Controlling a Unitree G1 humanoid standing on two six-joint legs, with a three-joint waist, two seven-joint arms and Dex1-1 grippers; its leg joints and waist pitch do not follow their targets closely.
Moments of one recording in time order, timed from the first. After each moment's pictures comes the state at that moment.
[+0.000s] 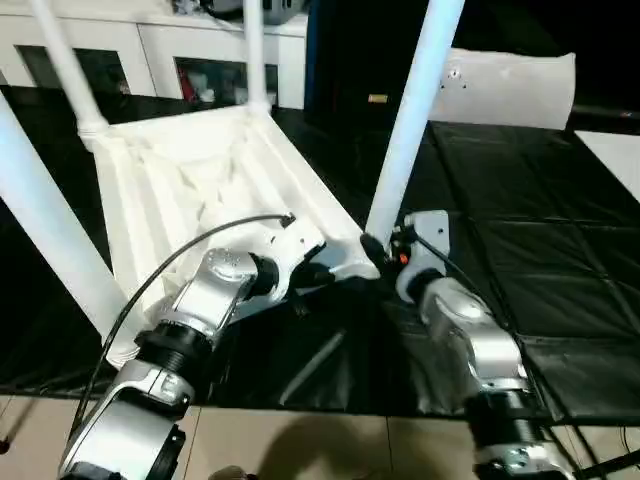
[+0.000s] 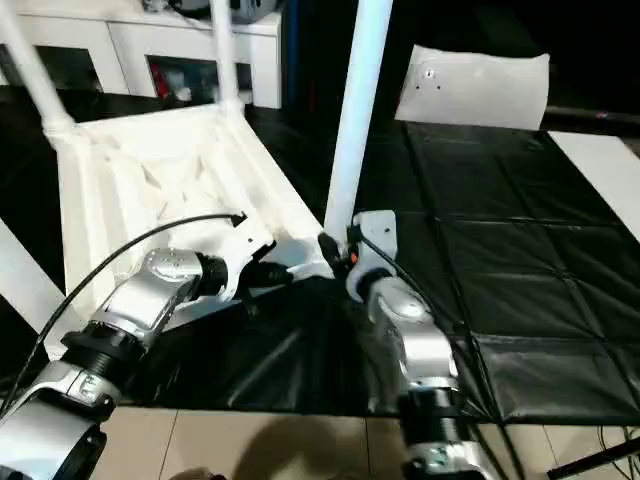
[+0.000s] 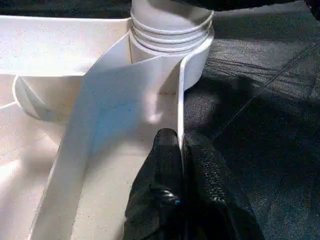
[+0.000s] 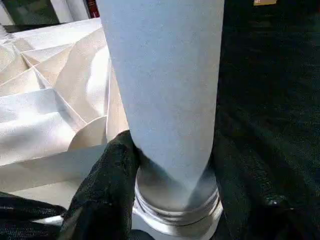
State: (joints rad) left arm -0.65 0.23 -0.27 0.56 0.04 0.33 -0.86; right arm -0.37 0.02 -0.03 0.26 0.12 0.34 0.27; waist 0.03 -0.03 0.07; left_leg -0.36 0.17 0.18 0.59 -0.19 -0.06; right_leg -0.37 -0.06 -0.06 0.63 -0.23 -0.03
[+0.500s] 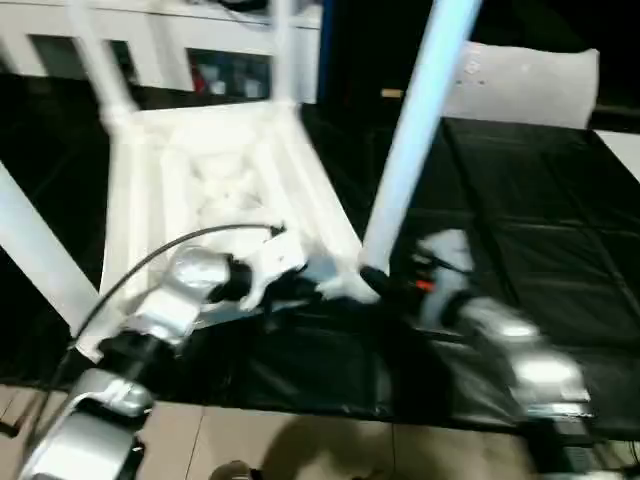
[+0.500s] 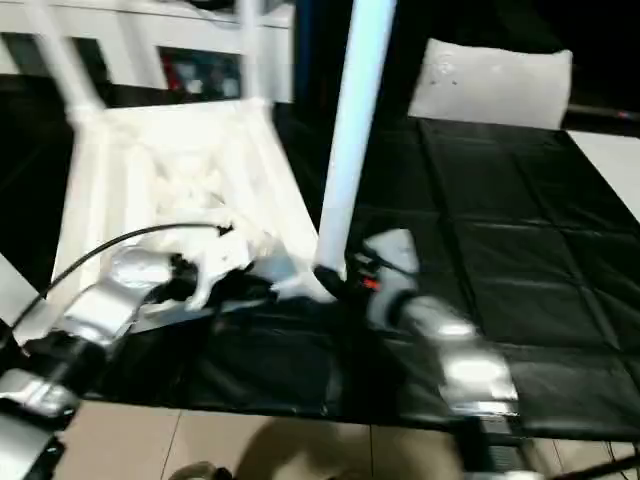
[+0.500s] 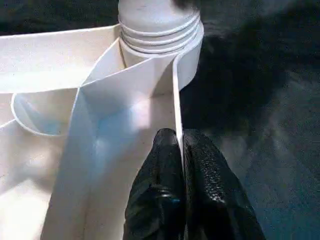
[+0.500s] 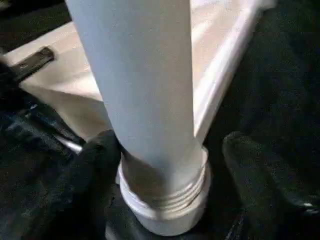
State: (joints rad) left arm -0.58 0.40 -0.31 0.52 0.01 0.07 -1.16; right arm -0.25 -0.28 0.02 0.12 0.25 0.36 0.75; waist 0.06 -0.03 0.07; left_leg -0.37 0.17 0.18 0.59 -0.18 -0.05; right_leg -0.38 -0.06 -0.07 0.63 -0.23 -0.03
